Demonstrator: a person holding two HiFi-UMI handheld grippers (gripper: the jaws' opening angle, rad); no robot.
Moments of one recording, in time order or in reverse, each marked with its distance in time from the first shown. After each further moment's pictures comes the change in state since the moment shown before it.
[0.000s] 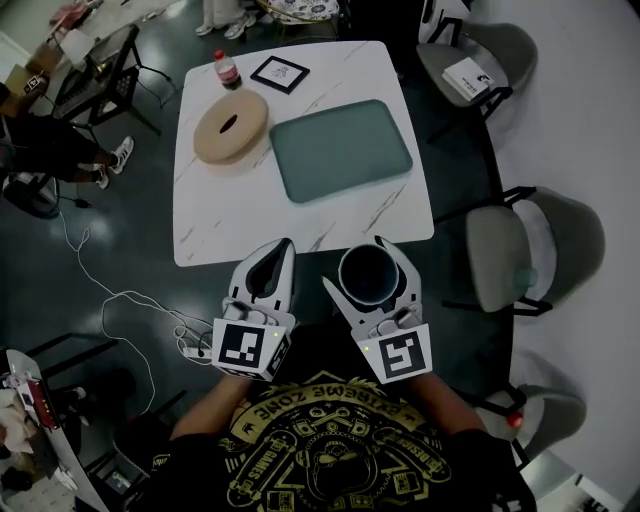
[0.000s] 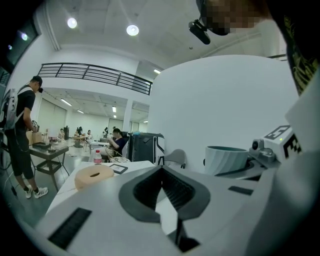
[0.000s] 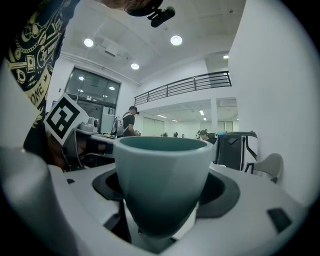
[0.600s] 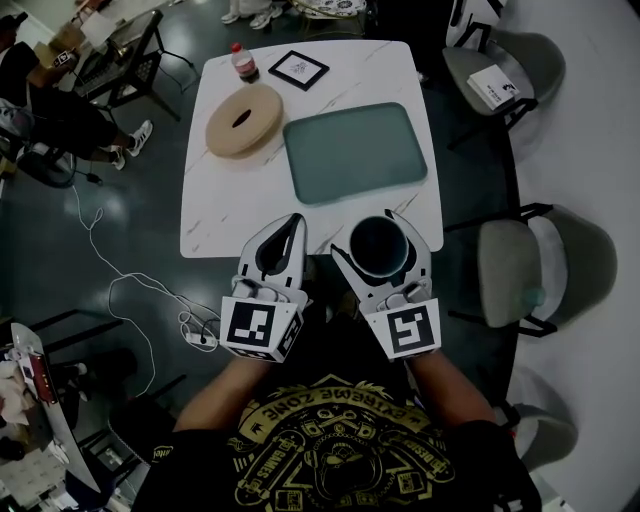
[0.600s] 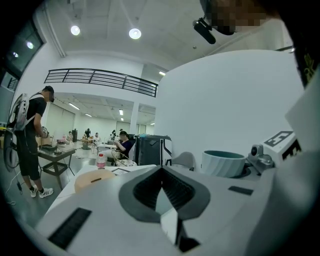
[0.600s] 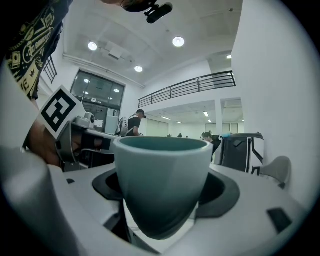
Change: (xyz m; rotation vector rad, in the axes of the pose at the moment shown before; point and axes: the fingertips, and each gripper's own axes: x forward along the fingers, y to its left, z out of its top) left arm 0.043 0.007 0.020 -0.004 -0.031 0.092; right arm 0.038 -0.043 0.002 -0.023 -0.018 0.060
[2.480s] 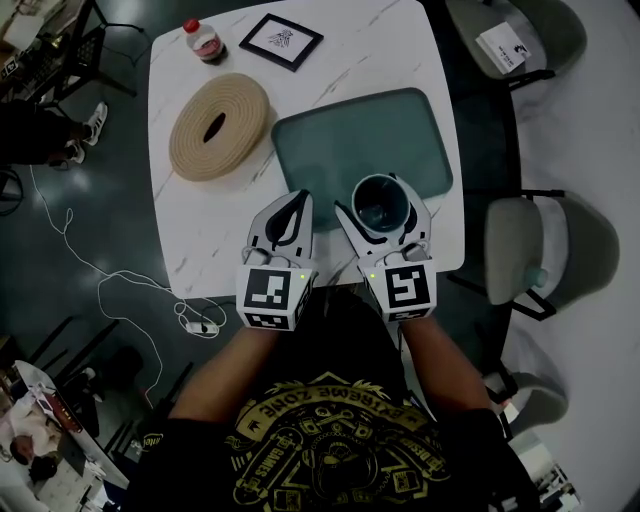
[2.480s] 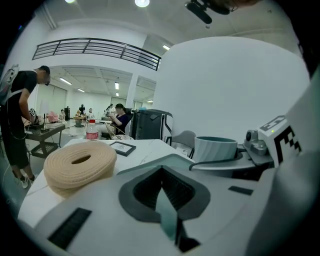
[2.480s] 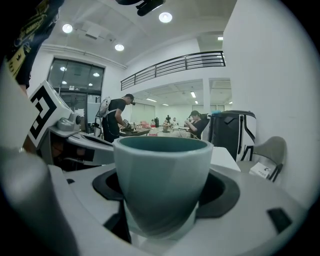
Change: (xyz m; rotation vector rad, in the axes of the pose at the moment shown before) left arm 0.154 0.107 -0.104 -0.048 0.266 -0.086; right arm 0.170 -0.081 -0.109 0.105 0.216 -0.160
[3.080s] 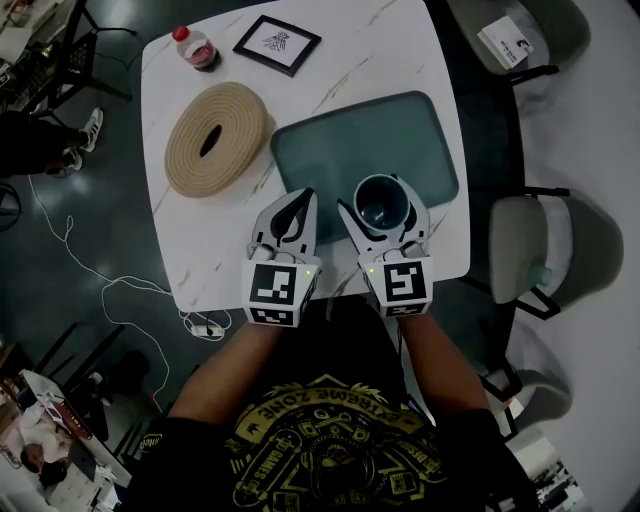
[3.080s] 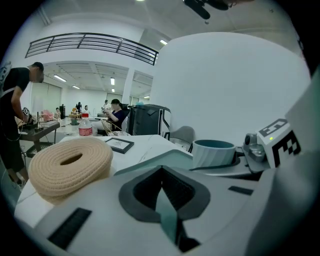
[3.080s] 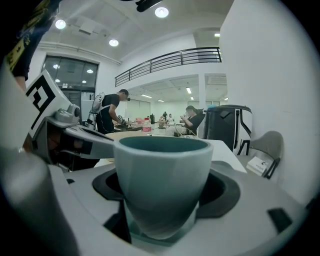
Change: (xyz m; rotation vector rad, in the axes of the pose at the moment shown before) left arm 0.035 0.012 -0.009 0.025 0.048 -0.039; right arm 0.029 -0.016 -0.030 0.031 0.046 -0.053
